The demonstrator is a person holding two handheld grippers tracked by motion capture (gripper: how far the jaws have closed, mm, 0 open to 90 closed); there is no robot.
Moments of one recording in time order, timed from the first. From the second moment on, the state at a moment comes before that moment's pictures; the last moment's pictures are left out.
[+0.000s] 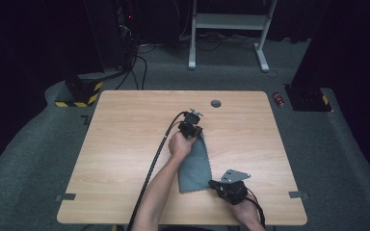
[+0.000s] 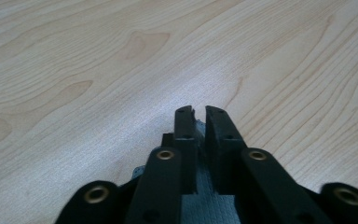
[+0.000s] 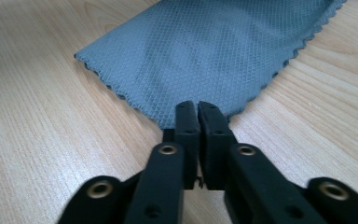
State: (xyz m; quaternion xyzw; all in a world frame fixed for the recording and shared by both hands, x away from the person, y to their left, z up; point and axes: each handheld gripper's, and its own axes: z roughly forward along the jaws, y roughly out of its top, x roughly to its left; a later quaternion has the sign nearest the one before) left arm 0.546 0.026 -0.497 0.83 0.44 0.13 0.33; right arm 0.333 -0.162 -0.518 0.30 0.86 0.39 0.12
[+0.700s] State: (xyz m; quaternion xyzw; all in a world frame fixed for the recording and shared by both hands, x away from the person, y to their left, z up) left arm 0.497 0.091 -0.501 0.79 0.47 0.16 0.35; right arm 0.341 -0.155 -0.516 0.30 0.86 0.39 0.12
